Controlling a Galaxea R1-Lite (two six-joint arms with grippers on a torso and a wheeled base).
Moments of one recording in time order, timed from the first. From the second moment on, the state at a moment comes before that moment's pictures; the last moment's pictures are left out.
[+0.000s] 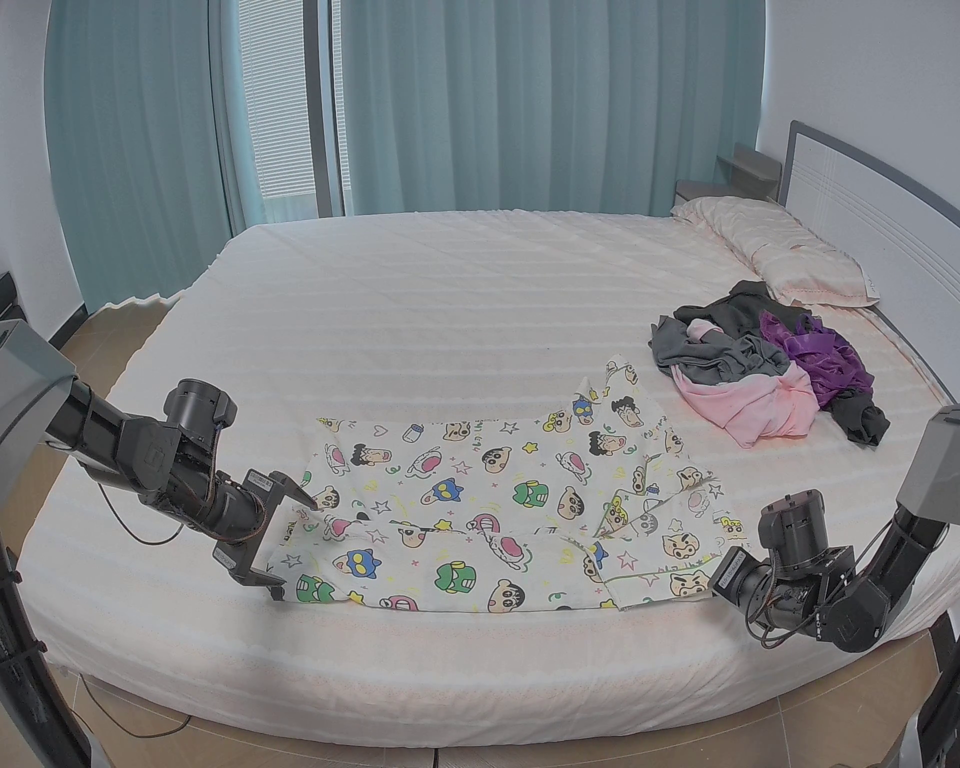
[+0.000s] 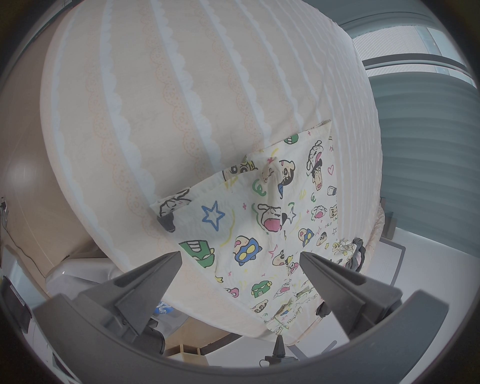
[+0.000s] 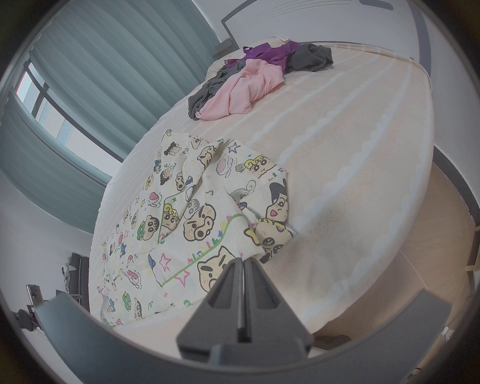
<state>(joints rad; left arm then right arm) -0.08 2.02 -1.06 0.10 -0.35 -1.23 0.36 2.01 -0.38 -0.86 -0.24 0.93</state>
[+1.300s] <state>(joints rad) -0.10 1.95 -0.99 0.02 -0.33 -1.20 0.36 1.94 -0.45 -0.87 -0.21 0.85</state>
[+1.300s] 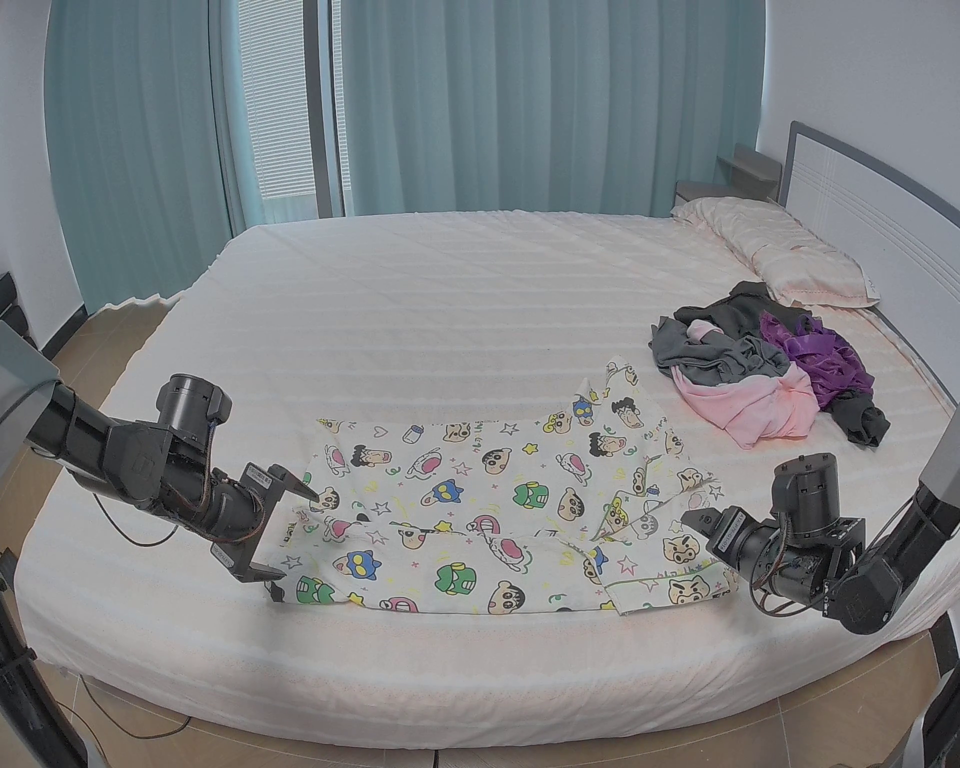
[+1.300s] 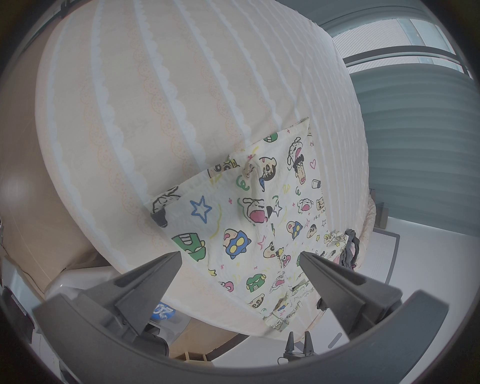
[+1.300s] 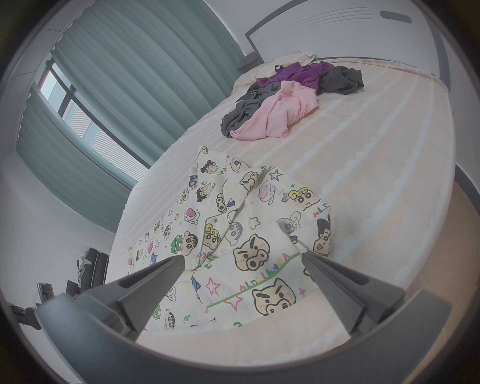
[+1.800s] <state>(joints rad) -0.11 1.95 -0.97 0.02 -0.33 -1.20 0.36 1.94 -0.41 -0.87 -0.21 0.85</state>
